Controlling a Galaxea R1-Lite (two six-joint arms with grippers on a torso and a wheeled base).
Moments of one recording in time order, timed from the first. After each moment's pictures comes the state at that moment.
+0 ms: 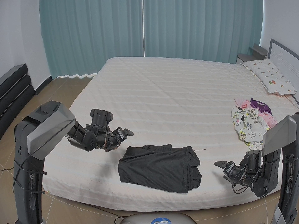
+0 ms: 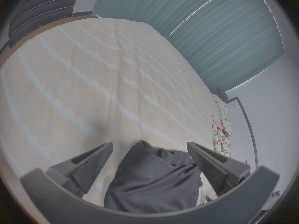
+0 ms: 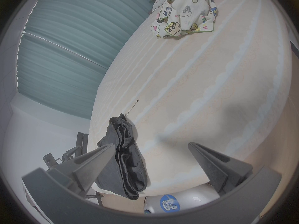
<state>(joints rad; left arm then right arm) -0.29 2.45 -1.37 -0.39 -0.14 -0.77 0.16 2.39 -0.21 -1.55 0.14 0.95</state>
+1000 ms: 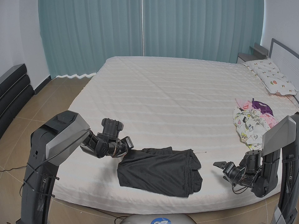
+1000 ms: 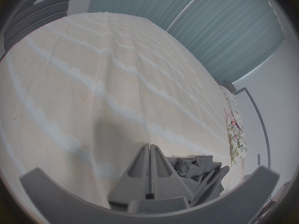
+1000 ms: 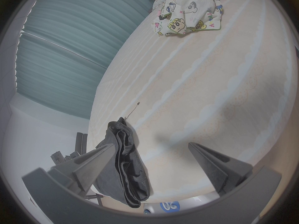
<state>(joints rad) -0.33 2.57 -1.44 -0.39 -0.11 -0.72 0.17 2.39 -0.21 -1.55 0.14 0.95</state>
